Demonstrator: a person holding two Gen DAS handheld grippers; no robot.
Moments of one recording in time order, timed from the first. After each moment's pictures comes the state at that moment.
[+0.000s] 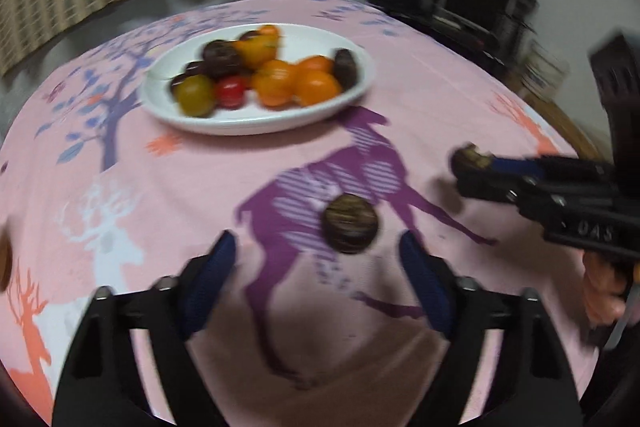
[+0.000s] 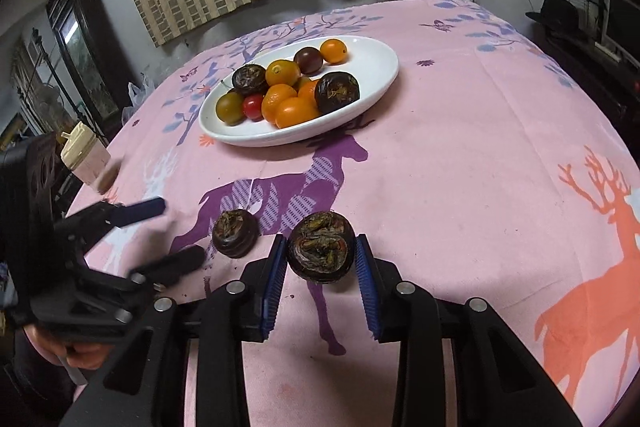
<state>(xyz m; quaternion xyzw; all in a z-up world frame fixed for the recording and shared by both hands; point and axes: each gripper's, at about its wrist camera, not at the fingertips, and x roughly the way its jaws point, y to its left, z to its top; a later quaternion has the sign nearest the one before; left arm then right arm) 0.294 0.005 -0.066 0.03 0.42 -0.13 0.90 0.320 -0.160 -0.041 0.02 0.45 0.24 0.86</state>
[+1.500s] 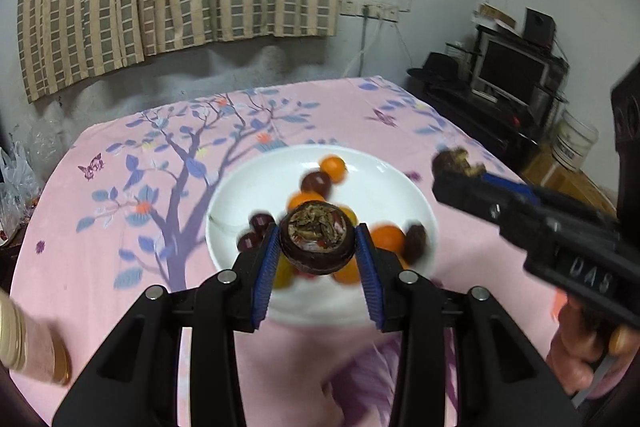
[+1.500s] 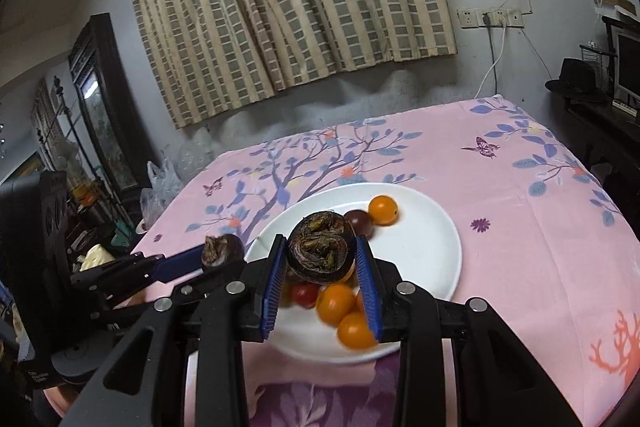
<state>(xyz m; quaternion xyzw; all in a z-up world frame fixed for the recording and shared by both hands) 0.392 0.051 0.030 -0.01 0.33 -0.05 0.94 0.420 -0.096 0.040 0.07 0.31 0.26 0.91</state>
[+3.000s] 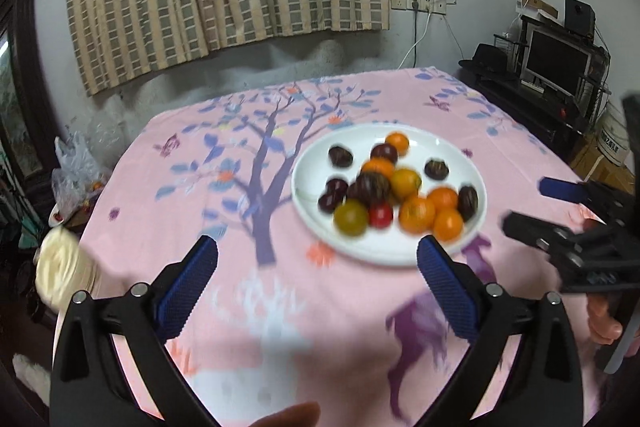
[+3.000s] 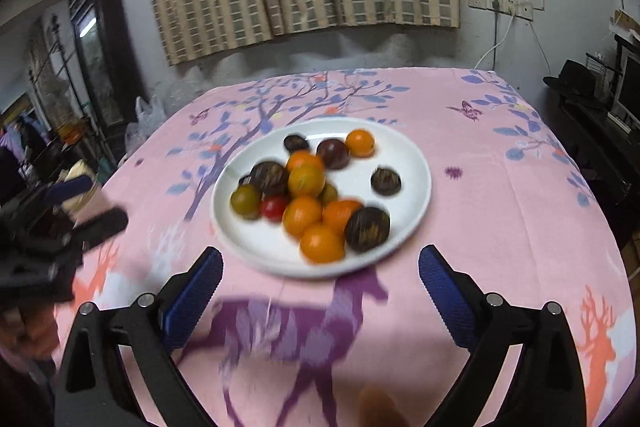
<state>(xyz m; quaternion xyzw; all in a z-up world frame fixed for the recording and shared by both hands) 0.309 0.076 0.033 0.02 0.34 0.06 0.94 0.368 -0.120 0.010 -0.02 0.37 0.25 0.89</state>
